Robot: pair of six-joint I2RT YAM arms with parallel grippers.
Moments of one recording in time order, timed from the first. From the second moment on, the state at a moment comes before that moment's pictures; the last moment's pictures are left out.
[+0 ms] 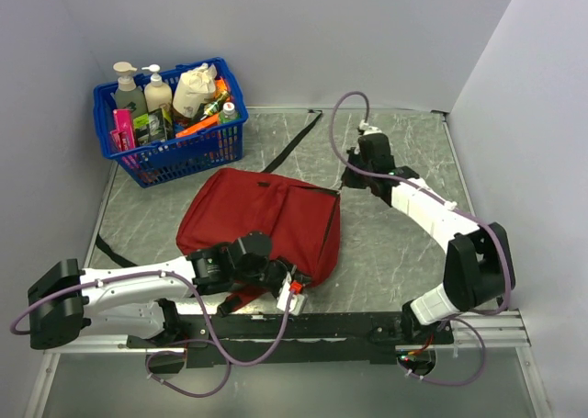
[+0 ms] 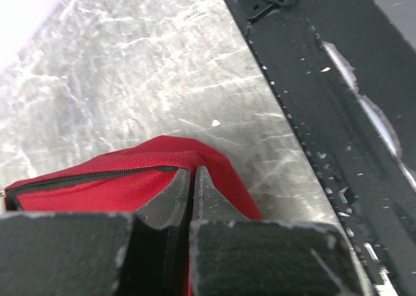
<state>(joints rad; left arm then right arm) -1.18 1.13 0.63 0.02 0.45 0.81 0.38 1.49 1.07 -0.26 0.02 0.39</state>
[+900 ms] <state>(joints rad) -1.24 1.17 0.61 0.29 0.29 0.46 0.52 0.77 0.68 -0.42 0.15 0.49</state>
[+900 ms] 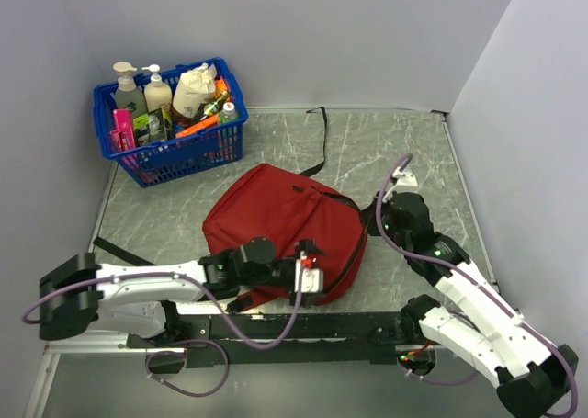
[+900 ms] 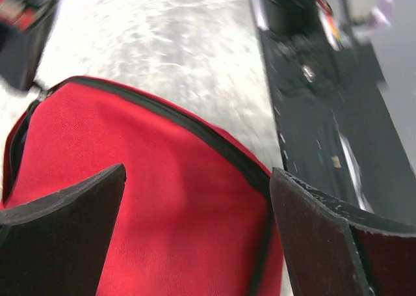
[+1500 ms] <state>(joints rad) -1.32 1.65 1.00 0.43 -0.08 -0.04 0.52 0.74 0.68 -0.43 0.17 0.47</state>
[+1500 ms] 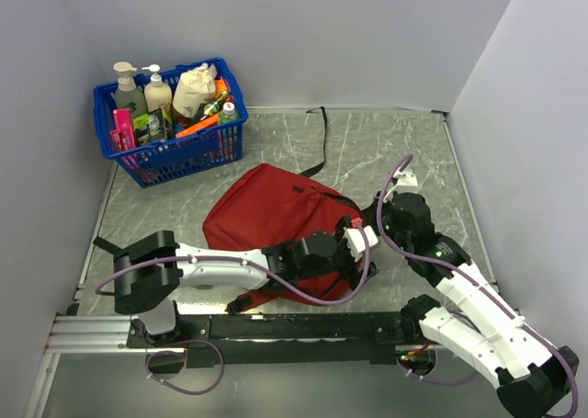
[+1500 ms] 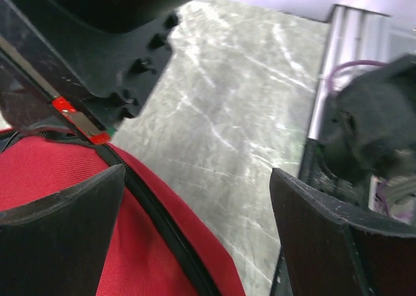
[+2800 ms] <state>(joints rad) -1.30 1.50 0.76 0.45 0.23 0.40 0.42 1.22 0.84 -0.34 0.07 0.42</state>
